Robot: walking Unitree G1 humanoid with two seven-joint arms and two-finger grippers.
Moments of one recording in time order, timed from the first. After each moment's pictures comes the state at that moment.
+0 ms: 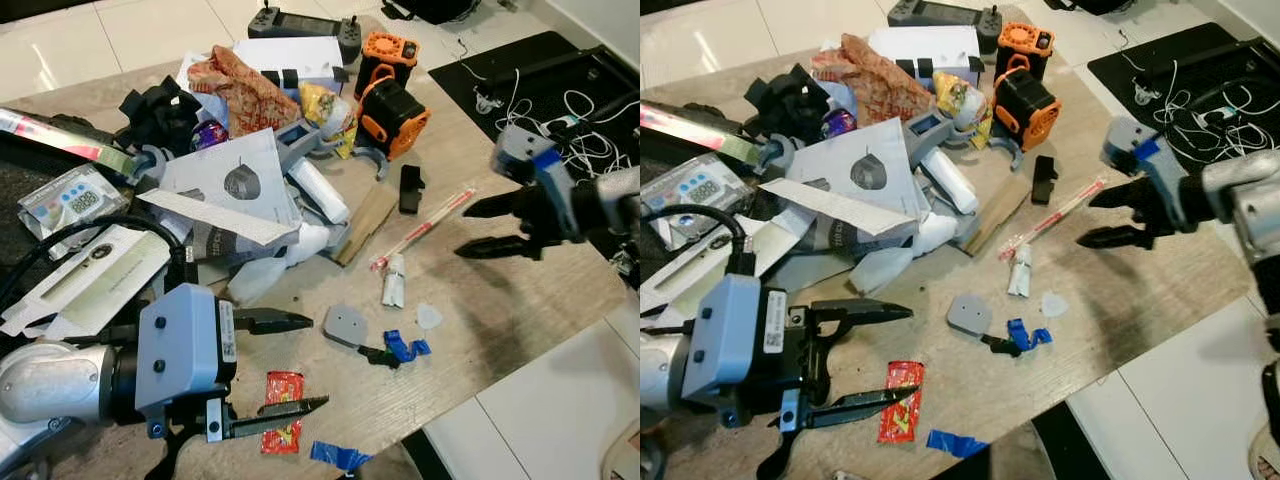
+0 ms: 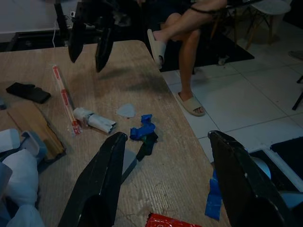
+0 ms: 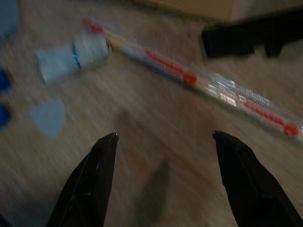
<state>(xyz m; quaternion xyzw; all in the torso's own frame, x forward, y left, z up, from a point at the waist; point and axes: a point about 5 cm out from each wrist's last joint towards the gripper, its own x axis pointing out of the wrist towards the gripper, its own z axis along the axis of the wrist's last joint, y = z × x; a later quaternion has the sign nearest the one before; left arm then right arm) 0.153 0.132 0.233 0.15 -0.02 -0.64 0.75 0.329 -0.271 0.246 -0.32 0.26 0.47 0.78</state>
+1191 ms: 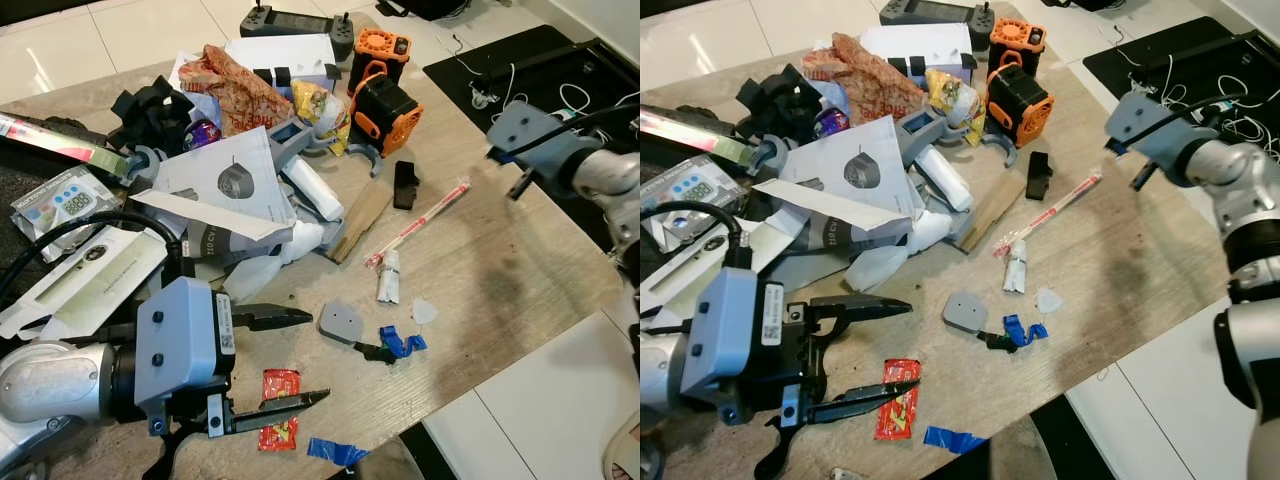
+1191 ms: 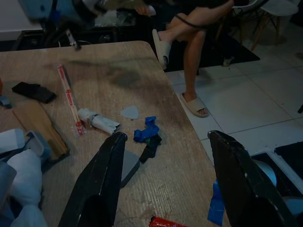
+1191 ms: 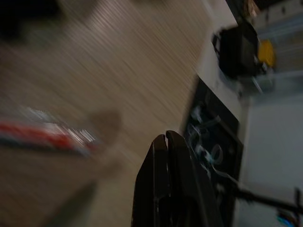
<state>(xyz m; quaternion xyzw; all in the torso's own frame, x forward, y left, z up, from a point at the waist) 0.155 0.133 0.236 0.14 -0.03 -0.63 0.76 0.388 -0.267 0.239 -0.49 0.06 0.16 0.85</state>
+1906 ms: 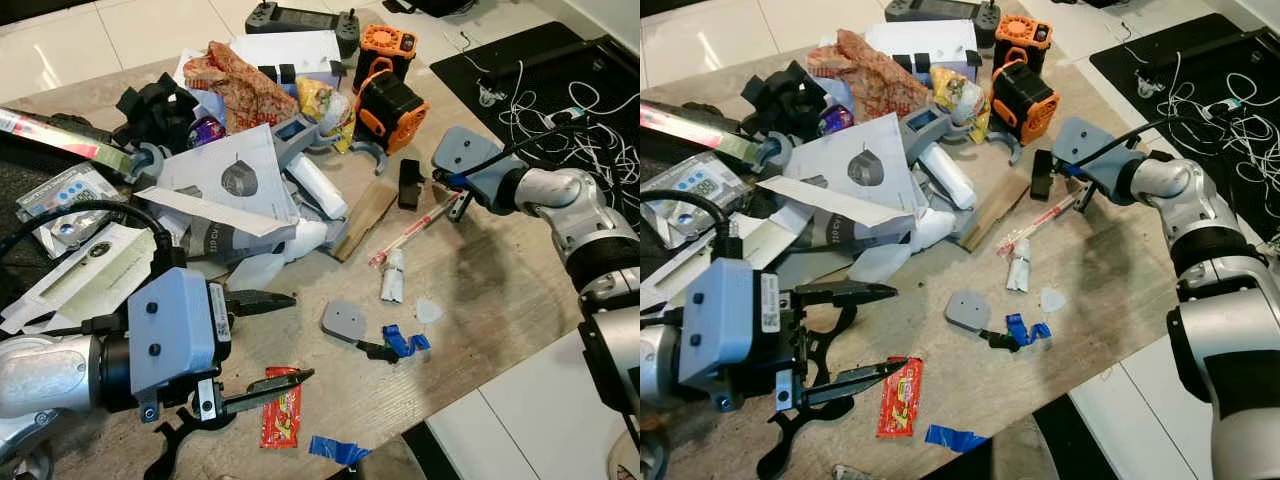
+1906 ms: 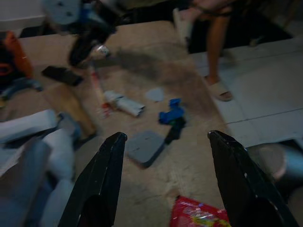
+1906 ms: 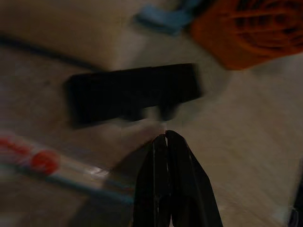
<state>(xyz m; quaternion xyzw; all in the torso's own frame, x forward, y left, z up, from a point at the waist) 0.162 0.141 0.239 0.19 -0.02 -0.59 0.79 0.386 -0.234 0.216 -0.44 0.08 0.32 0.83</state>
